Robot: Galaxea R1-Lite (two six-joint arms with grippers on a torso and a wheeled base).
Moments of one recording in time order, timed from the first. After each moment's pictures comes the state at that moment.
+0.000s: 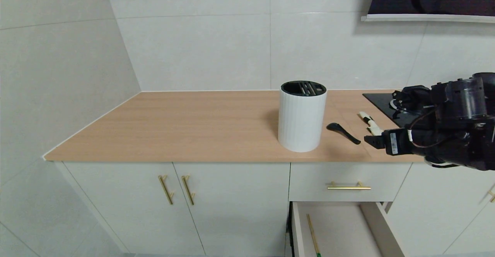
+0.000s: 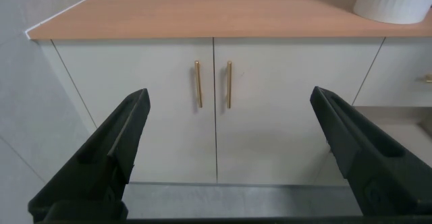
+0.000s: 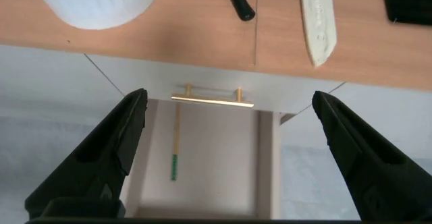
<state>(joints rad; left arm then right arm) 0.00 0.00 0.00 0.00 0.01 0.00 0.28 1.64 -0.93 -0.25 -0.25 0.02</state>
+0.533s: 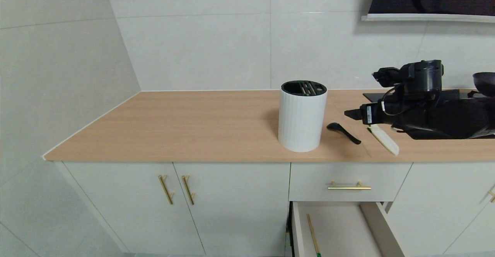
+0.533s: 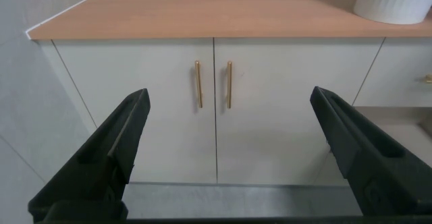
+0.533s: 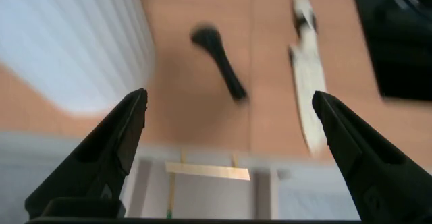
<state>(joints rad) 0.00 0.00 0.00 0.00 0.01 0.00 0.17 1.93 -1.30 -0.26 -0.01 -0.03</state>
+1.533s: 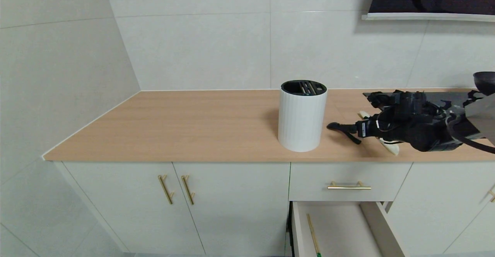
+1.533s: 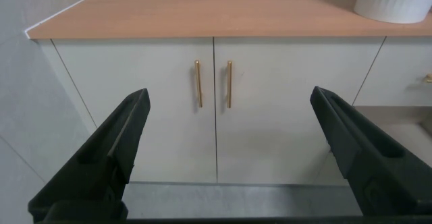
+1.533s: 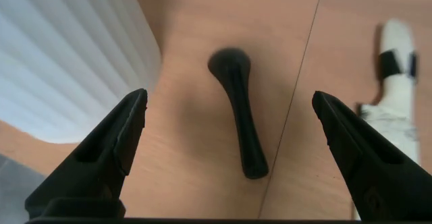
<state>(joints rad) 0.00 0.00 0.00 0.00 0.01 0.00 0.03 2.27 -1.42 -0.48 0.31 -0.10</state>
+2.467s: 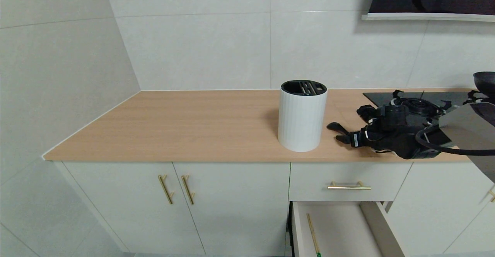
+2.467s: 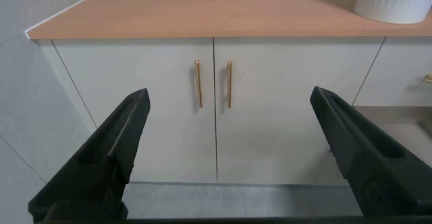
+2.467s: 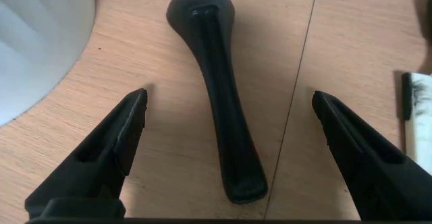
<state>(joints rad) 0.00 0.00 0.00 0.00 0.01 0.00 0.04 2.41 -1.50 -0.48 0.22 -0.13</state>
